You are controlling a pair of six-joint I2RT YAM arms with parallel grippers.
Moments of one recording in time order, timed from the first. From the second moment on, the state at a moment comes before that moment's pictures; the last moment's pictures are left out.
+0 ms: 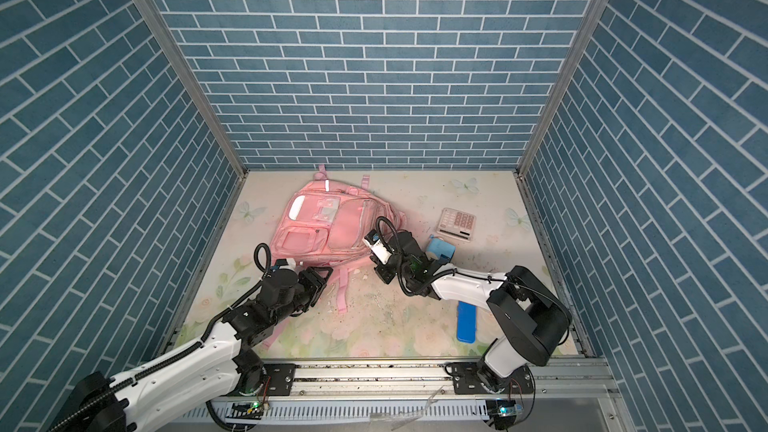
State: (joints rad) left arm -0.75 0.84 0.27 0.07 -0.13 -1.56; right arm 0.85 1.55 0.75 0.22 -0.15 -0.11
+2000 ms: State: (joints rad) left arm -0.48 1.15 0.40 0.16 0.23 -1.17; right arm 0.63 1.44 0.64 0.20 -0.39 -0.08
